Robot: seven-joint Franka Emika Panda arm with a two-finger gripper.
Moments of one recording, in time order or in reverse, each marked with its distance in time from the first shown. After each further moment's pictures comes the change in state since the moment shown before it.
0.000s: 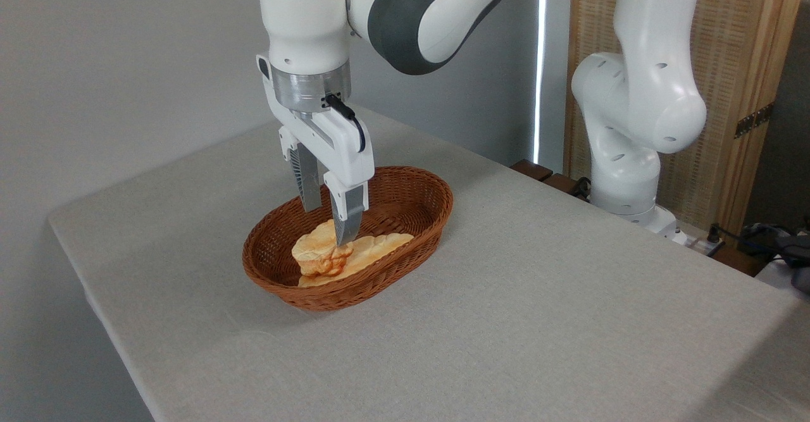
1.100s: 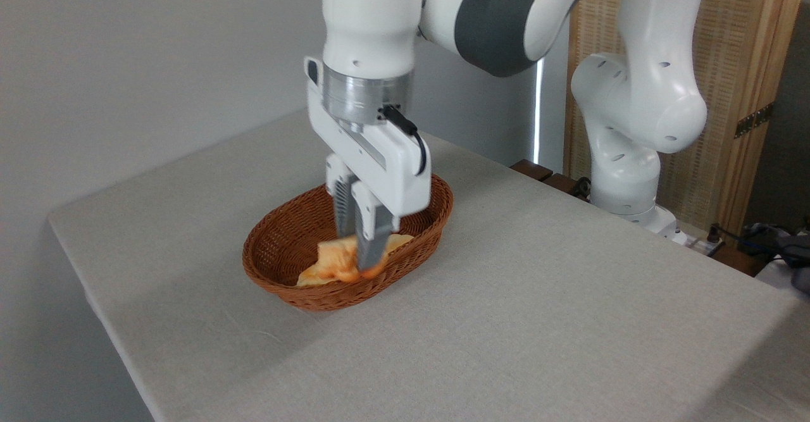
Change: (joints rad) arm 0.008 -0.048 0.182 0.001 0.016 0.041 0.212
